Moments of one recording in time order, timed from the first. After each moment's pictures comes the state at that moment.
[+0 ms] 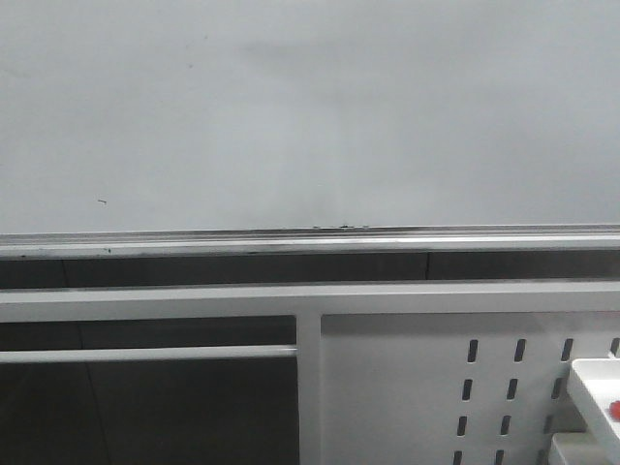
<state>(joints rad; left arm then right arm) -0.59 0.00 -0.32 -0.15 0.30 0.13 0.79 0.83 -0.48 0.00 -0.31 -0.46</state>
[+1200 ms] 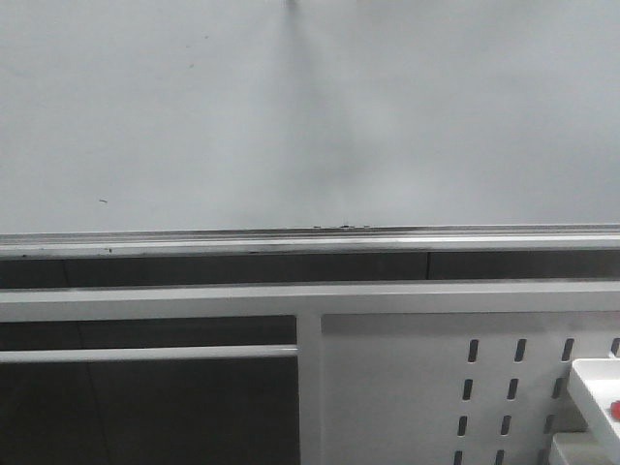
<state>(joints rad) -0.59 0.00 -0.32 -0.15 0.28 0.13 0.66 1.03 -0.48 0.05 -0.55 -0.47</state>
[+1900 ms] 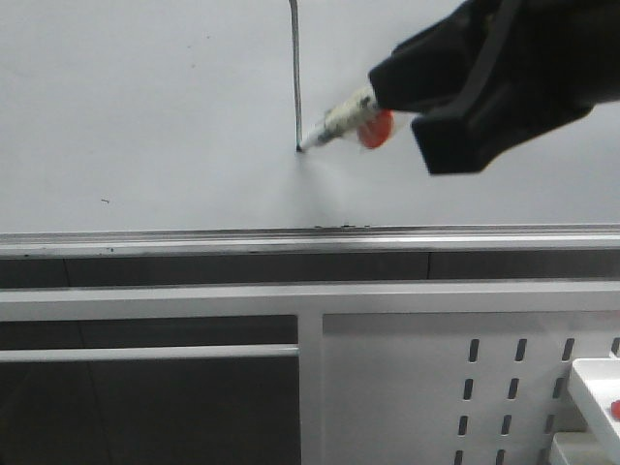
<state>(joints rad) -0.59 0.00 -0.32 -0.21 0.29 0.13 0.66 1.18 -0.48 0.16 -0.39 -0.55</state>
